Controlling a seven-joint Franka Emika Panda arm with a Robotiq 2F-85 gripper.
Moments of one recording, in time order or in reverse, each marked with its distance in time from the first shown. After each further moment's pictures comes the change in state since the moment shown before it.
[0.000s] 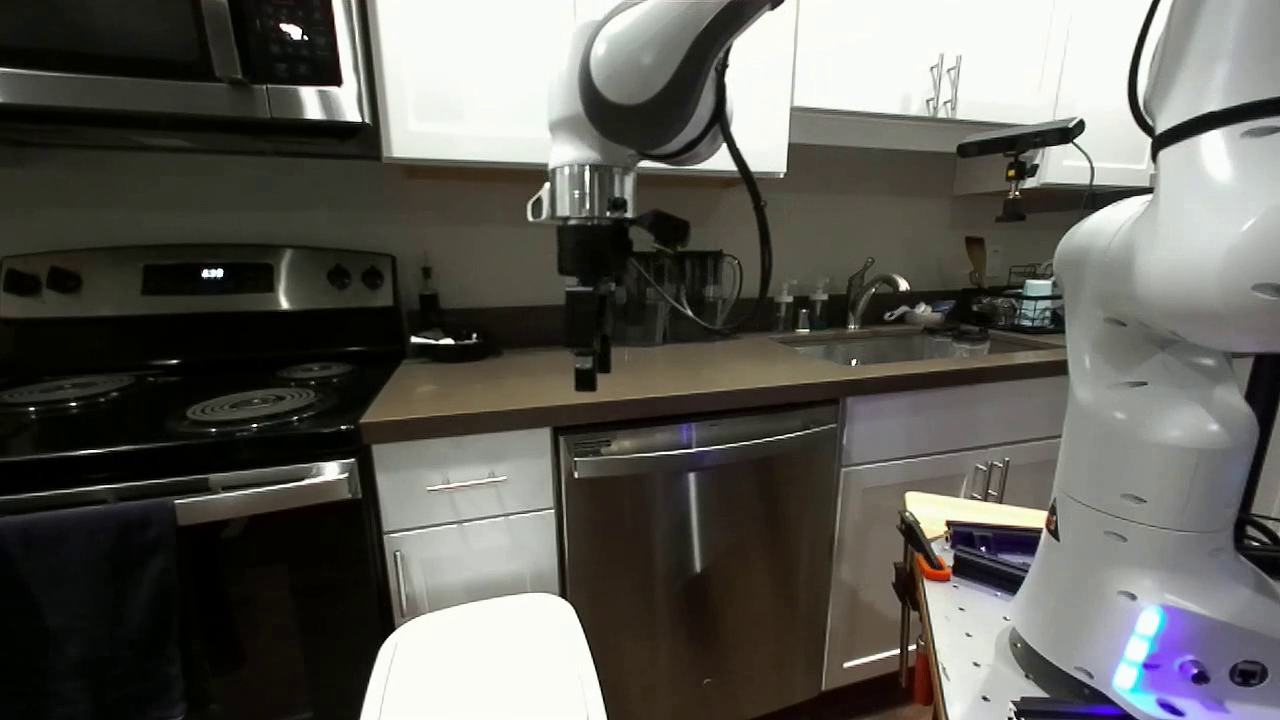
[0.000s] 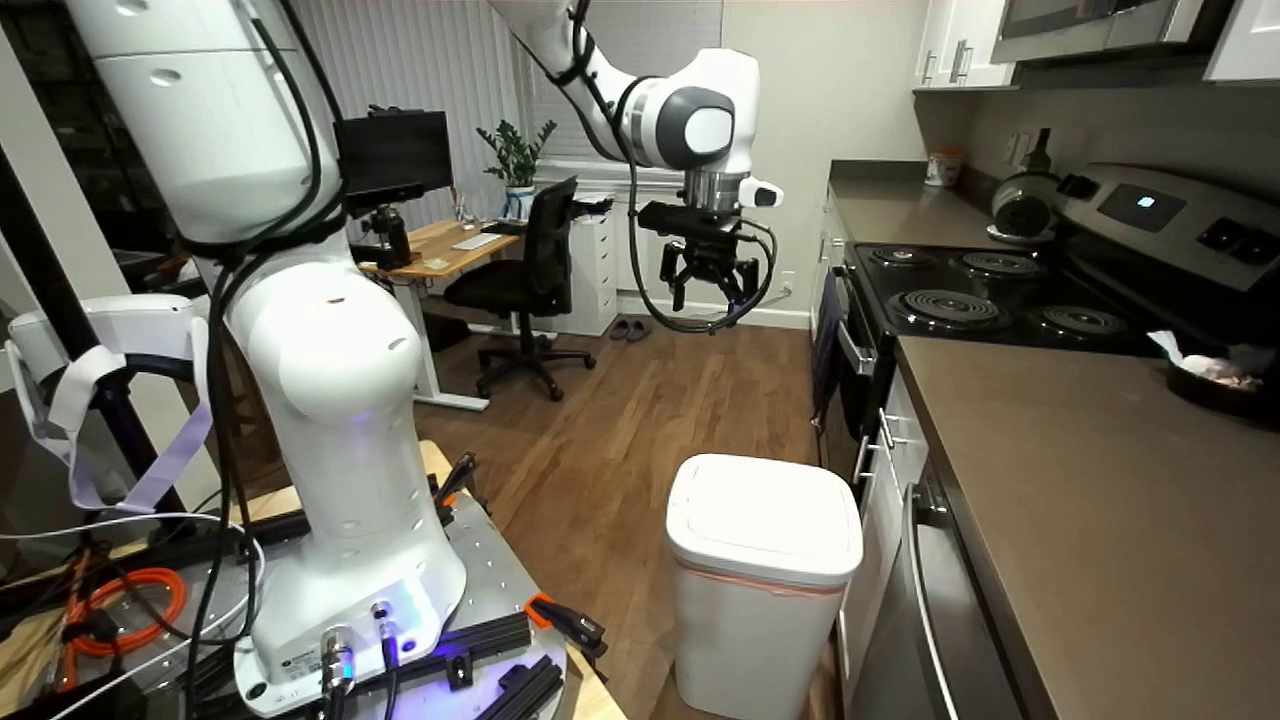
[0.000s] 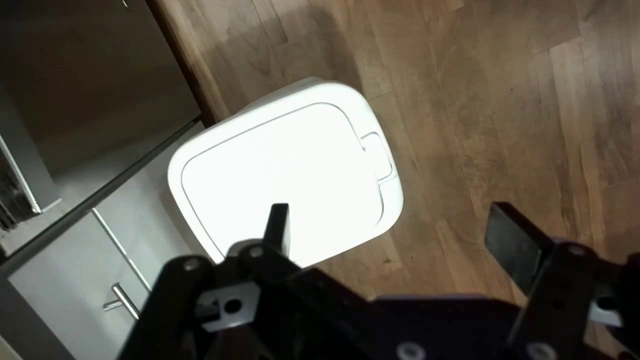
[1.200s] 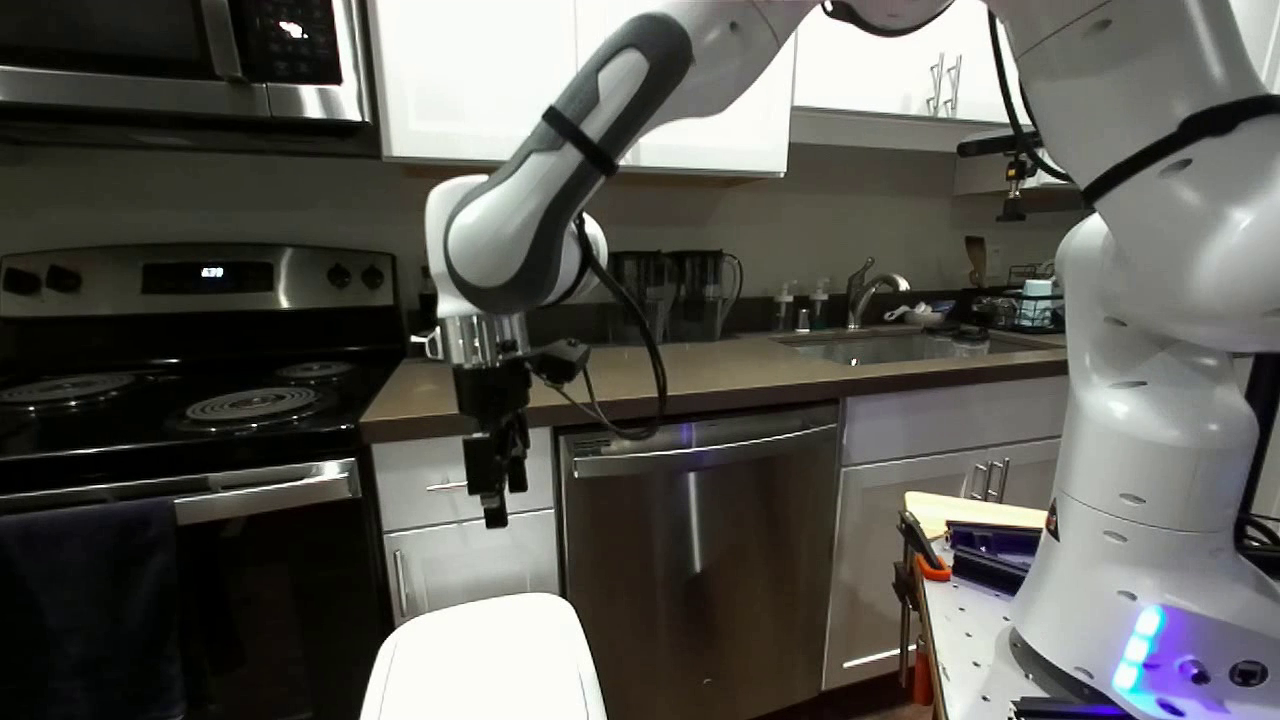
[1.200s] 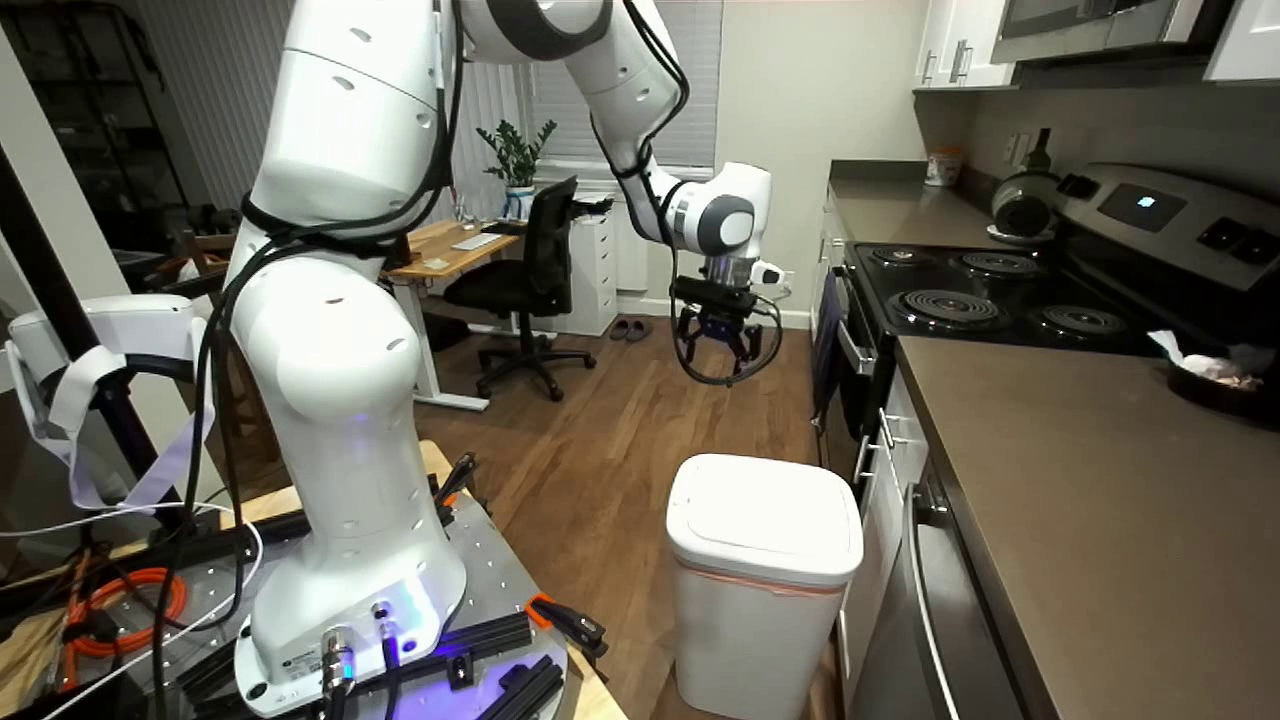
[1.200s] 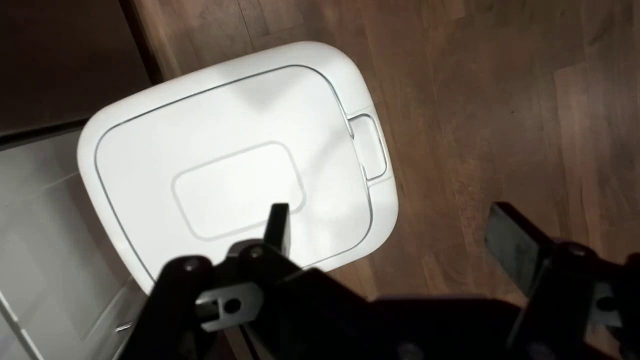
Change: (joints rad) arm -0.013 0.528 0.098 0.338 -0.010 0.094 -0.007
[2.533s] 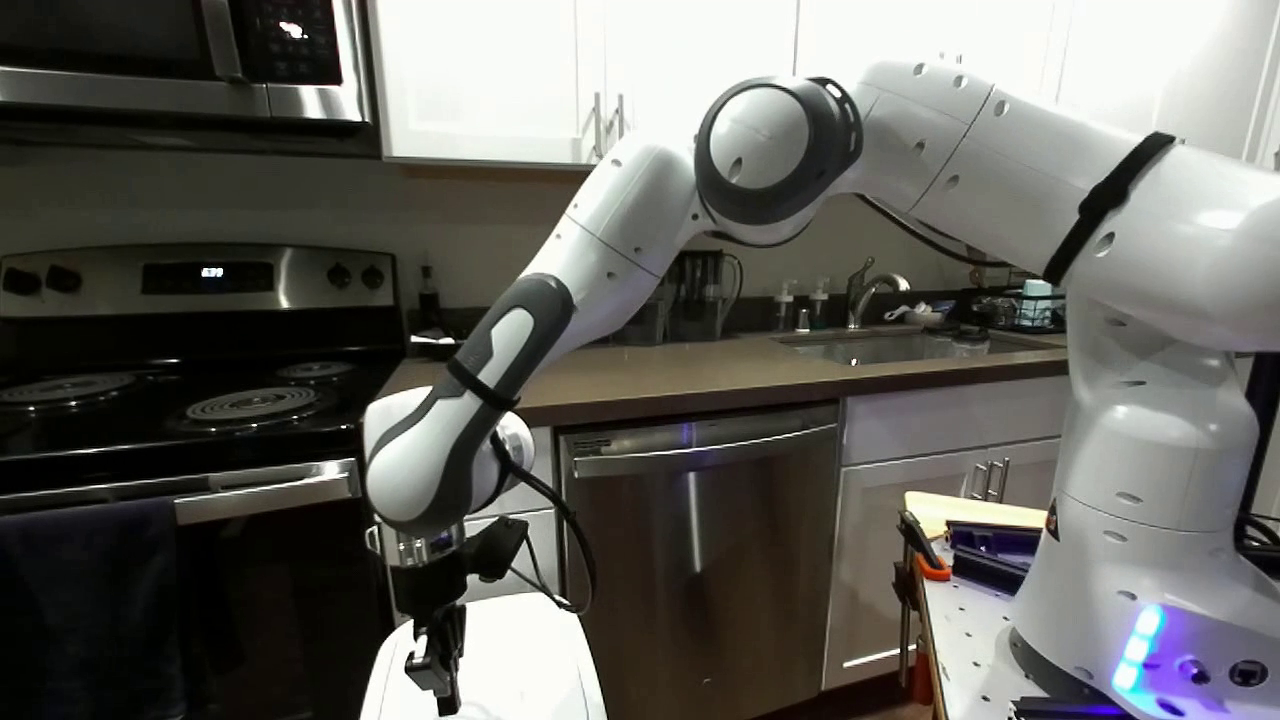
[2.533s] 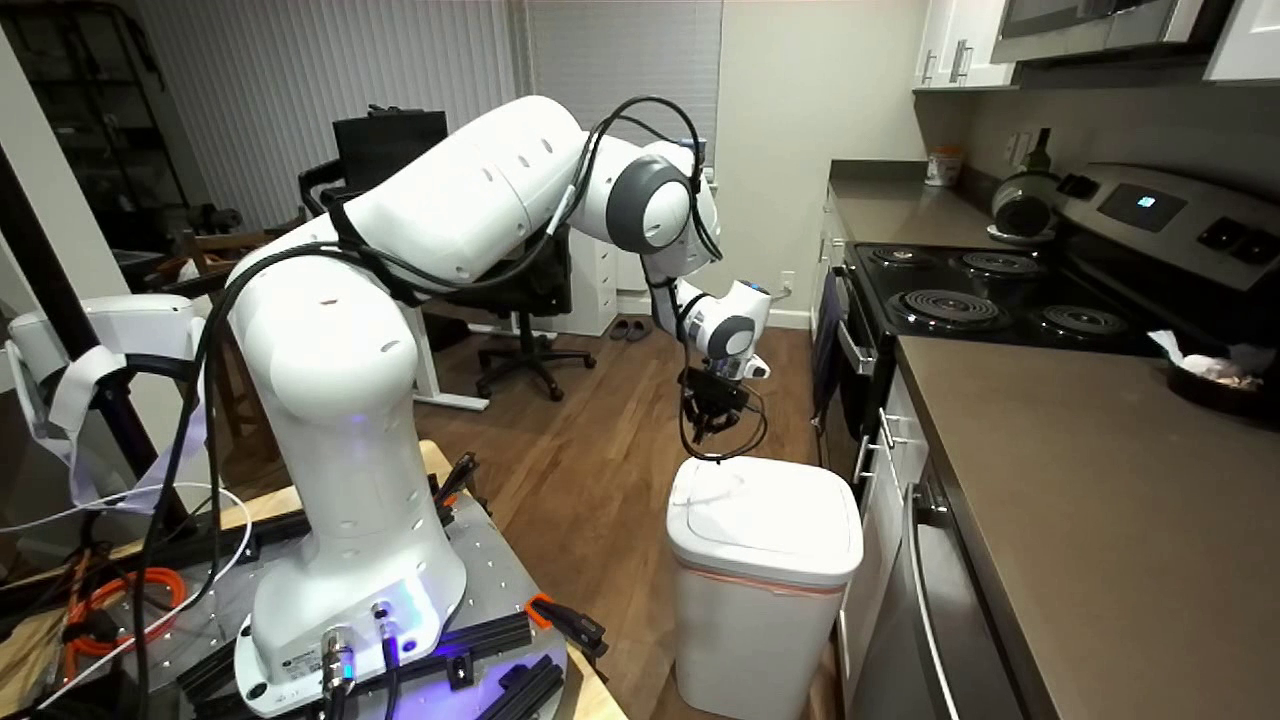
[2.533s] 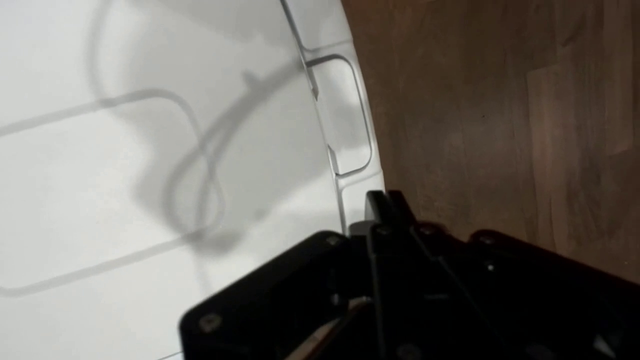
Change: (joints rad) arm -0.032 0.640 0.112 0.529 -0.001 0.018 -0.057
